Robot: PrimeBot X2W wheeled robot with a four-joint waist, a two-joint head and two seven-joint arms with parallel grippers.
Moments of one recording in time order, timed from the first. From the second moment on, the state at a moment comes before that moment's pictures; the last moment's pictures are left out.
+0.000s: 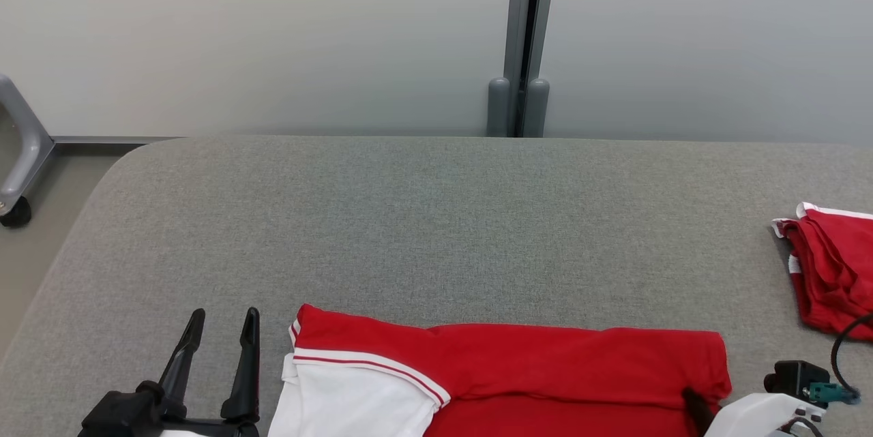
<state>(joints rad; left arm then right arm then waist) 0.12 0.21 -0.17 0.04 -0.44 0.00 -0.26 -0.13 -0.16 0.17 0.67 0.72 0.13 0.13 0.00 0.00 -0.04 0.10</state>
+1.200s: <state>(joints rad) 0.12 0.23 -0.15 0.04 -0.44 0.01 -0.26 -0.18 -0.28 0.15 0.36 0.69 0.13 -0.01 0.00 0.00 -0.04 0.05</state>
